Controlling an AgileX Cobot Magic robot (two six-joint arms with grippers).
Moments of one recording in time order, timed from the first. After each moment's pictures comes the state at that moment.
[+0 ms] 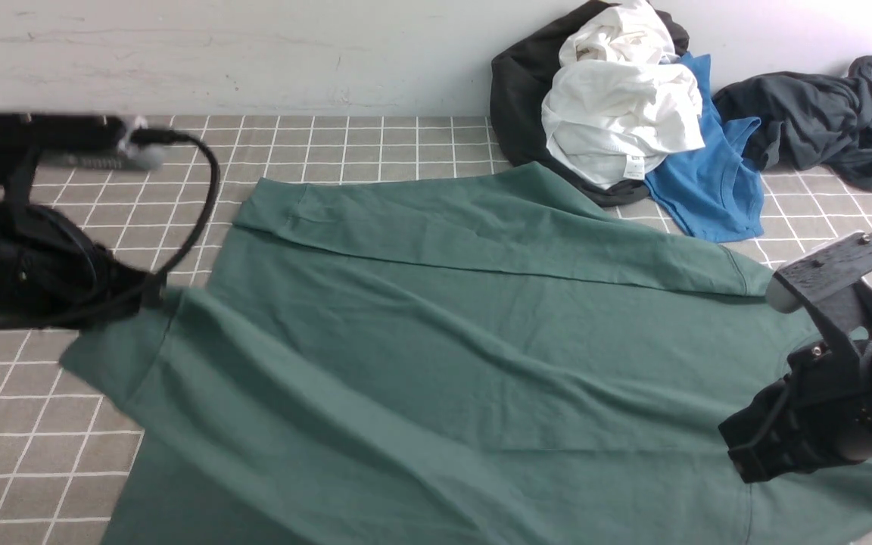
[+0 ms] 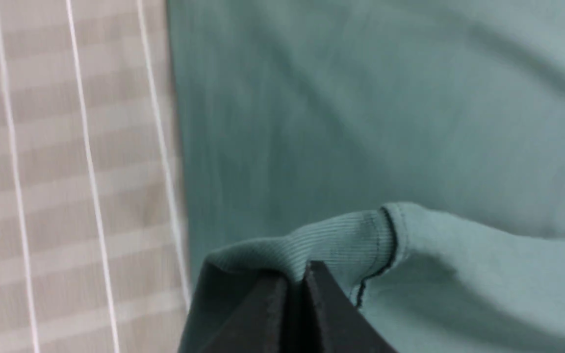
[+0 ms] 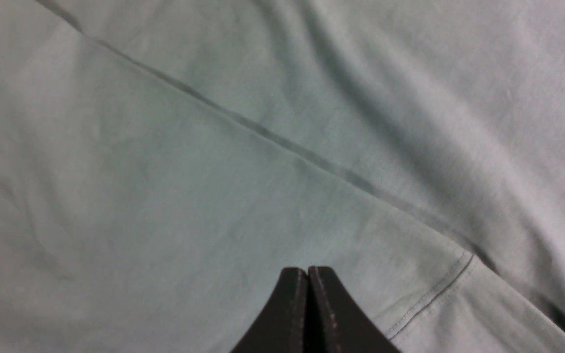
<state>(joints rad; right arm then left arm) 0.24 1.29 -0.73 0.40 0.72 -0.57 -0.05 1.24 -0.99 -0.32 0.72 0.26</state>
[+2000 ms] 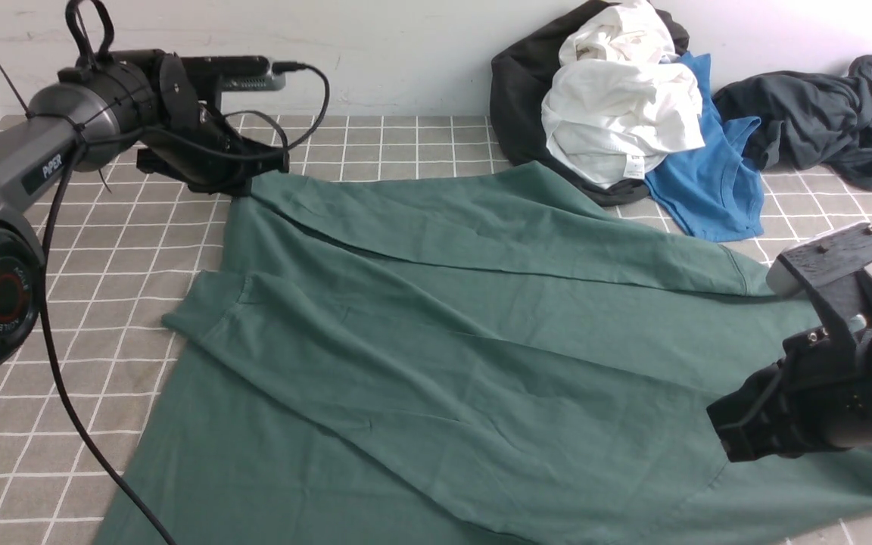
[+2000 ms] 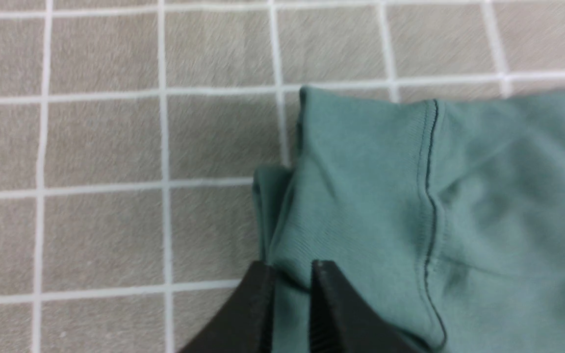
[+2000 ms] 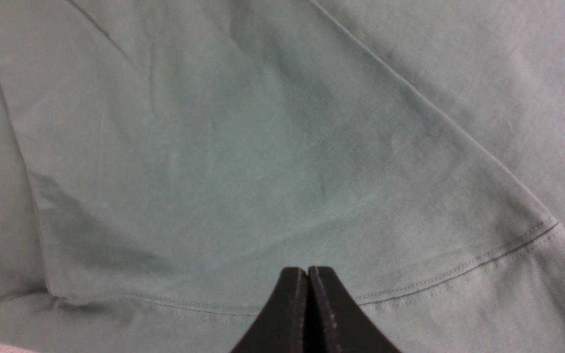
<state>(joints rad) 0.24 1.29 -0.73 0.48 0.67 -0.58 -0.06 2.39 -2.05 -0.09 0.68 -0.01</state>
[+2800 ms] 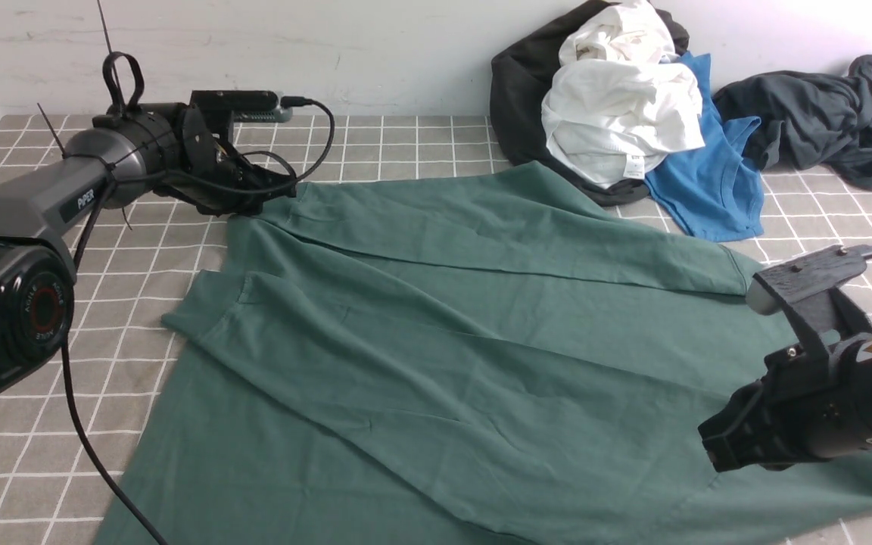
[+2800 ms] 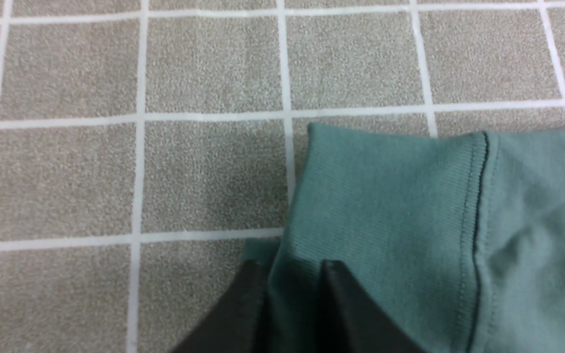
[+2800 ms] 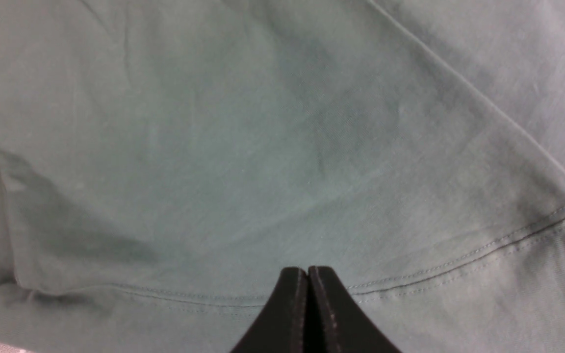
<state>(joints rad) 0.24 1.37 -0.73 0.48 0.67 -0.58 -0.06 2.48 -2.06 -0.12 0.52 -0.01</state>
